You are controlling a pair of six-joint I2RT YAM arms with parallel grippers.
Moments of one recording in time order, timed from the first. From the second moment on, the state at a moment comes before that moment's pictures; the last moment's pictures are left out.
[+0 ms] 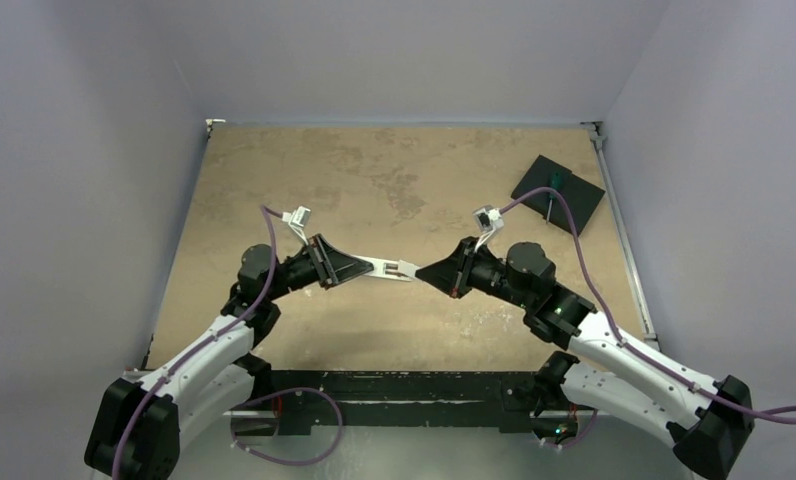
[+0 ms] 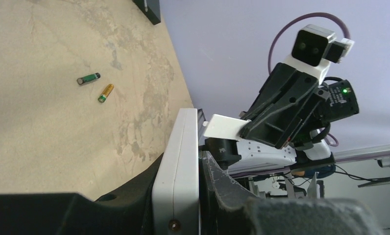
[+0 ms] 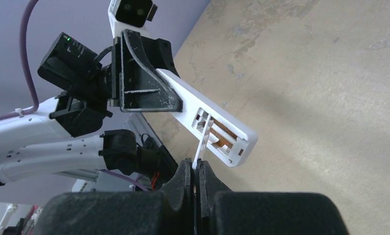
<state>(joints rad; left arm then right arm) -0.38 0.88 0.30 0.57 0.68 -1.15 0.78 0.81 0.59 0.06 -0.23 0.73</state>
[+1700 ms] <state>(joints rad) -0.38 0.95 0.31 0.33 0.62 -0.96 0.24 1.20 0.60 0.09 -0.43 0.58</state>
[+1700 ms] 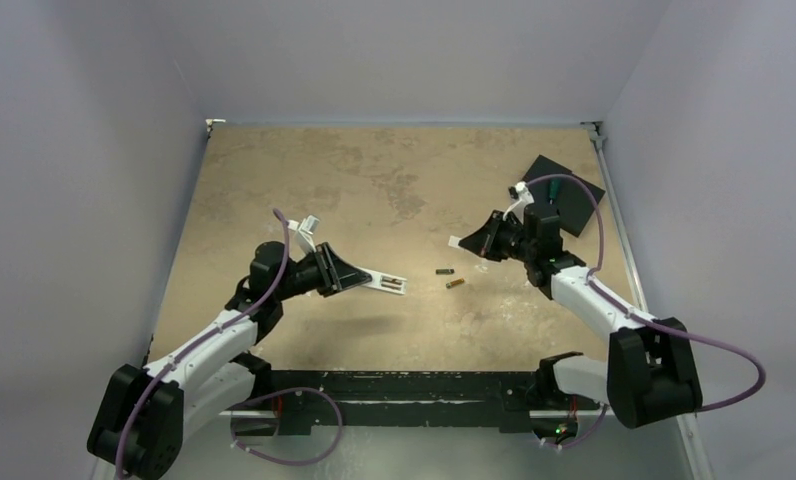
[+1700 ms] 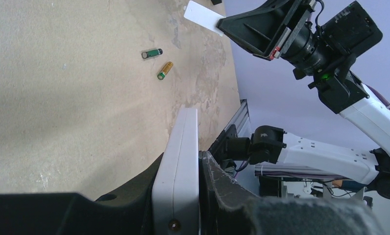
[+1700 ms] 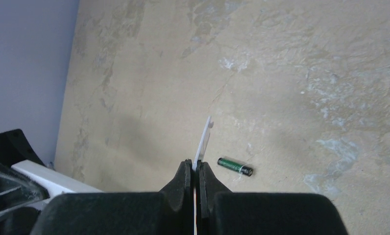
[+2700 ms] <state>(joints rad) -0.38 0.96 0.30 0.36 0.63 -0.97 0.05 1.49 0.47 0.39 -0.54 0.71</state>
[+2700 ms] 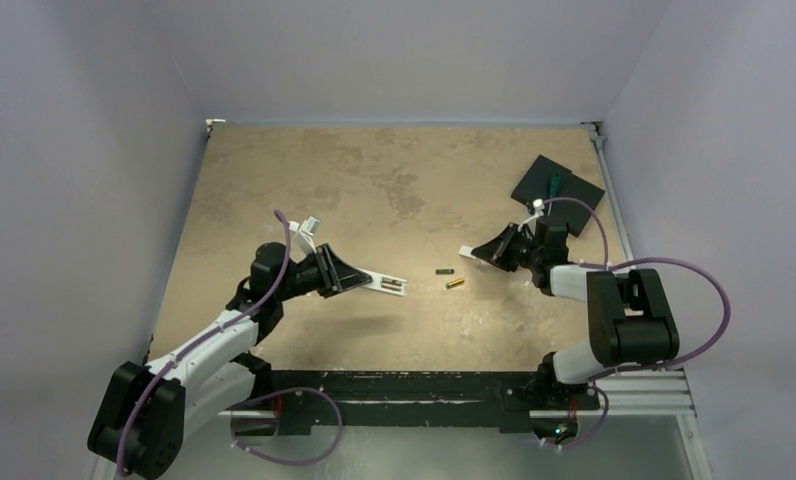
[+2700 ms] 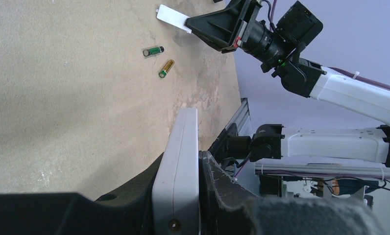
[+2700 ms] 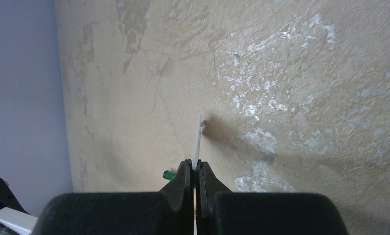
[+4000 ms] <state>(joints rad) -0.38 0.89 0.30 0.30 0.65 -0.96 0.03 1.38 0.47 0.23 -0.40 0.66</state>
